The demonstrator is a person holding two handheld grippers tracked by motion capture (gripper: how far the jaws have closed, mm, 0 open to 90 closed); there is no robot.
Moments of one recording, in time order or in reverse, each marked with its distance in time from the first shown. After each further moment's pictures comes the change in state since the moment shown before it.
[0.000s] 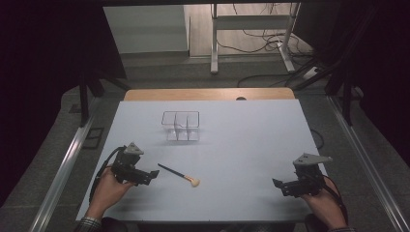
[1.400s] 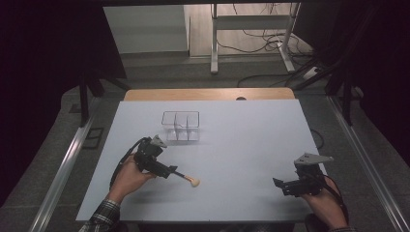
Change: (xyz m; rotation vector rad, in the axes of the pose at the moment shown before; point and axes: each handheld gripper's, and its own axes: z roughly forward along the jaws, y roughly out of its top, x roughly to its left) left arm -0.022 0.051 0.035 0.078 -0.061 0.128; right arm -0.002 -0.001 -0.001 -0.008 0.002 0.013
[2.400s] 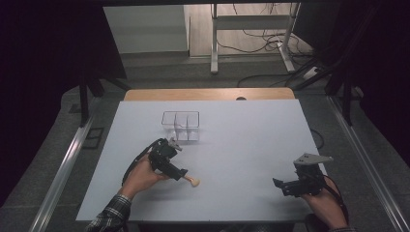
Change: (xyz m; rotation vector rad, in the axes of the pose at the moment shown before) left arm -0.017 0.019 0.029 0.075 -0.027 0.079; right arm 0.001 0.000 0.000 0.004 0.002 -0.004
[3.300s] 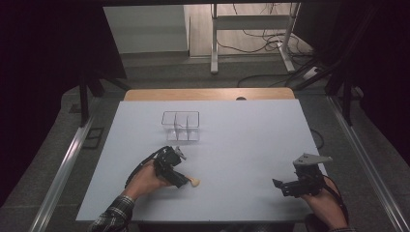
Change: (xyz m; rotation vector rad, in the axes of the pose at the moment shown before) left arm -0.005 -0.008 0.028 0.108 -0.050 0.062; right arm 0.001 0.000 0.000 0.005 0.004 -0.011
